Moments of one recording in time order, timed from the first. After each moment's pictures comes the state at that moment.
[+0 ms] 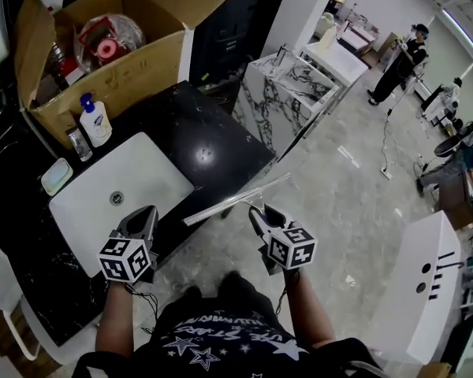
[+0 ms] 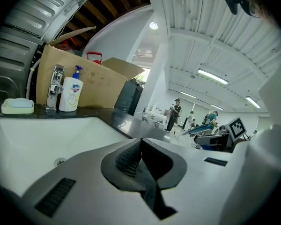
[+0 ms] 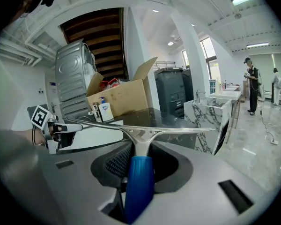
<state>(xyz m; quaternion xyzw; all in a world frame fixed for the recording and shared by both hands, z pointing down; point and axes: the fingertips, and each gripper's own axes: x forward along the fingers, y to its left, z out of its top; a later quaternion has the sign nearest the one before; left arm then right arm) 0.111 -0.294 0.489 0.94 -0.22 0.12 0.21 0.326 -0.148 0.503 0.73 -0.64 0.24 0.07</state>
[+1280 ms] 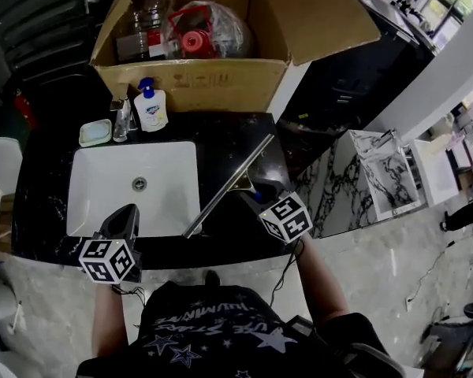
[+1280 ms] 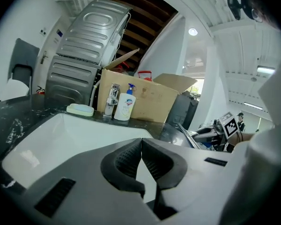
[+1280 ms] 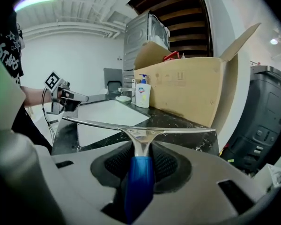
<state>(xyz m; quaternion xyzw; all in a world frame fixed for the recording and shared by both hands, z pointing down) 0.106 -0.365 0.495 0.79 -0.57 0.06 0.24 0.379 -0.434 0.526 0.33 -0.89 0.07 0.29</state>
